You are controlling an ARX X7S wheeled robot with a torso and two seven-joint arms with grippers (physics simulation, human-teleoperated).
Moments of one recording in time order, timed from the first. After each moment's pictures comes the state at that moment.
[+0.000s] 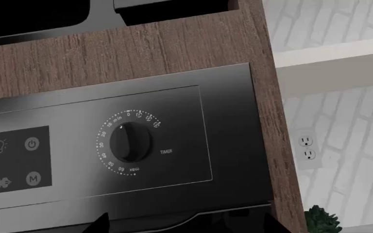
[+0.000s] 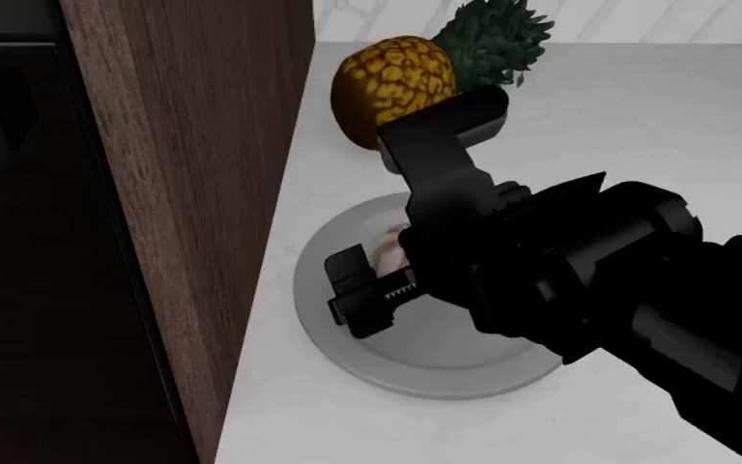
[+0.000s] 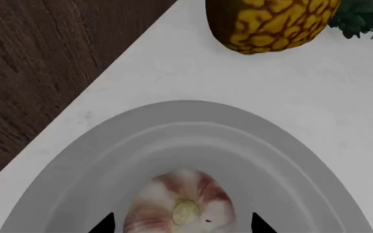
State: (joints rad) left arm -2.35 -1.04 2.39 1.05 -1.15 0.26 -1.57; right arm 1.75 0.33 -2.09 0.57 1.92 0.40 0.16
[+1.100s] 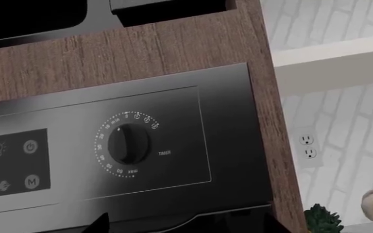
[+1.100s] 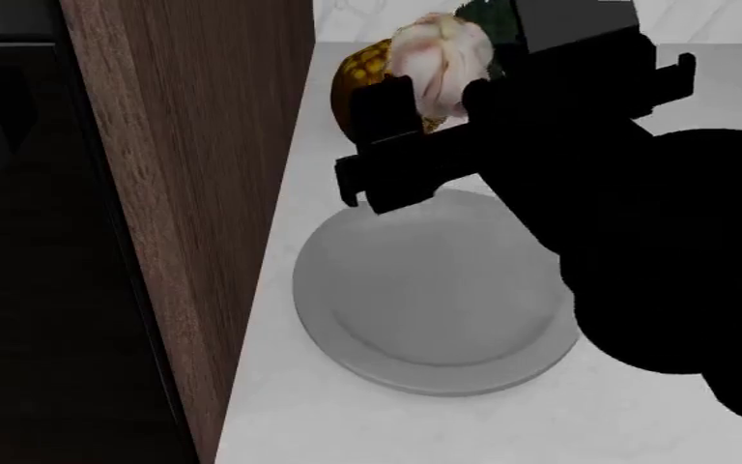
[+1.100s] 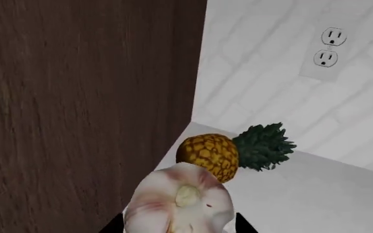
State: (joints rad) left arm -2.35 -1.04 2.36 1.05 -1.18 0.24 -1.57; right arm 2.05 0.82 -1.86 -0.20 1.88 0.17 0.57
